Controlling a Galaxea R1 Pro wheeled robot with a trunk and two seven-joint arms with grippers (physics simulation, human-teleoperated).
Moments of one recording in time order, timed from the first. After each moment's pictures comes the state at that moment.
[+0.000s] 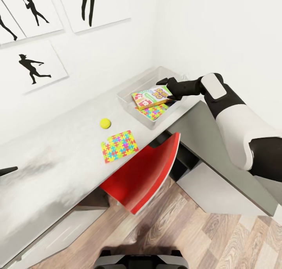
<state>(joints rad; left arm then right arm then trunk) -0.26 0.75 0.63 -1.51 0.52 1.04 -1.57 -1.66 -0.03 0.13 -0.47 -0.99 0.87 -0.01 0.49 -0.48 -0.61</state>
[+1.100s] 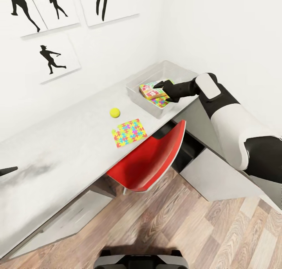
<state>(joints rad) -0.26 0.75 0.63 -1.51 0.52 1.04 -1.57 -1.66 0.01 0.14 -0.46 -0.99 0.87 -0.11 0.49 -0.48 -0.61</state>
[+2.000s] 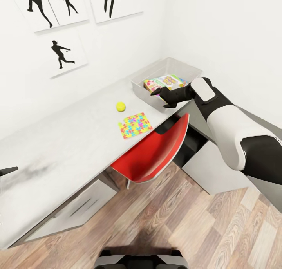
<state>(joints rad) -0.26 0.75 0.63 -1.51 0.51 1.03 -1.57 -1.67 0.04 0.14 -0.40 -0.99 0.90 -0.15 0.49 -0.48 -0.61</state>
